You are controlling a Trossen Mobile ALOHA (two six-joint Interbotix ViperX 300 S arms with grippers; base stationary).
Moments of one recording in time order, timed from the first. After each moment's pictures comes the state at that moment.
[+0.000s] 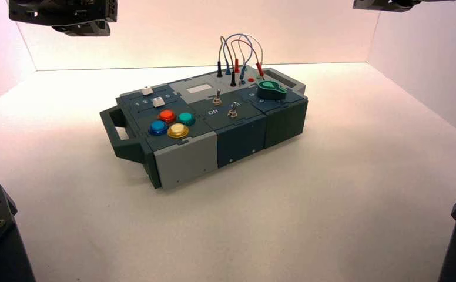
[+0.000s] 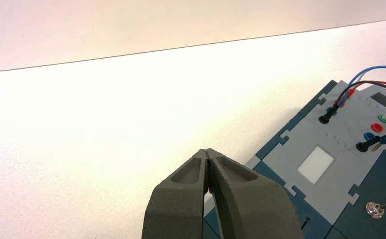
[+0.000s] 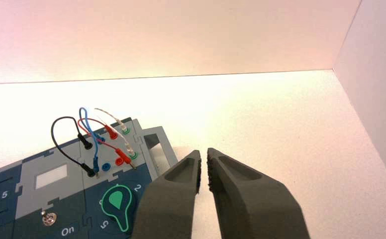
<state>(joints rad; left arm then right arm) -0.23 -0.32 1.10 -0.19 -0.18 0.13 0.37 -0.54 1.14 0.83 -0.23 -0.62</state>
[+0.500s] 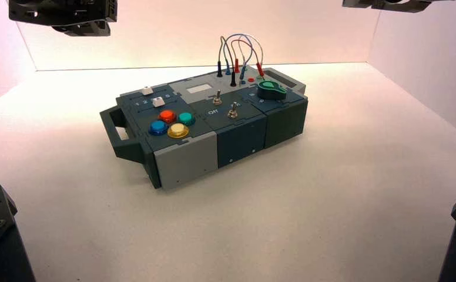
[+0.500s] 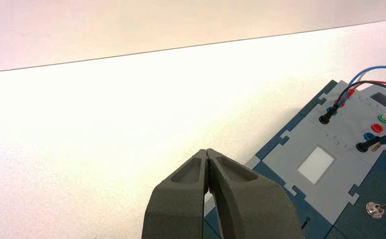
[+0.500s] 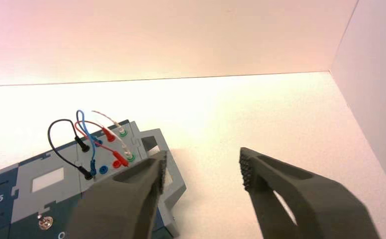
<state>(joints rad) -0.23 -0.32 1.10 -0.19 -0.18 0.13 0.37 -0.54 1.14 0.83 -0.25 -0.62</state>
